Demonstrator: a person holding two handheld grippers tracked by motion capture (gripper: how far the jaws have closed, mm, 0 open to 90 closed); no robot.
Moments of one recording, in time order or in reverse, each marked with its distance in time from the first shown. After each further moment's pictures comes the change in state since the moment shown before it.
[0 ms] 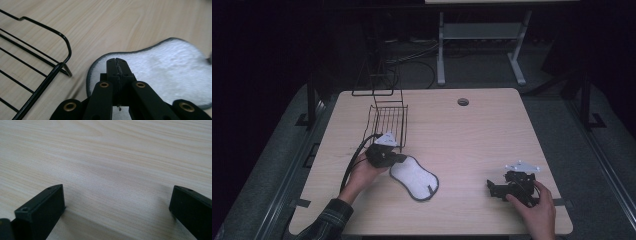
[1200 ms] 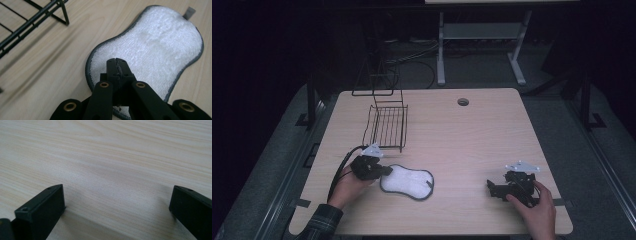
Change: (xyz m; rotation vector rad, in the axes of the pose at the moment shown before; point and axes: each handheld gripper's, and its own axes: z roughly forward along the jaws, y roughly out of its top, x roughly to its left) left arm -0.017 -0.045 -0.036 0.066 0.010 -0.097; right arm 0.000 0.000 0.000 0.000 0.001 0.000
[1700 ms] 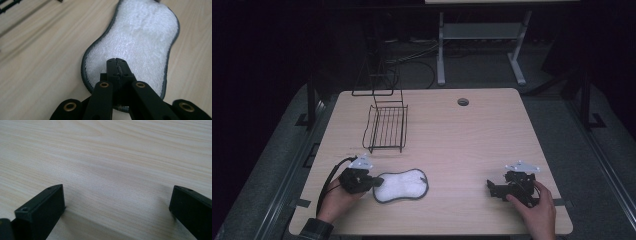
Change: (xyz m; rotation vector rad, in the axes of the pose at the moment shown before) left arm -0.020 -0.034 -0.025 -0.008 0.012 -0.021; right arm 0.000 0.000 0.000 0.000 0.000 0.000
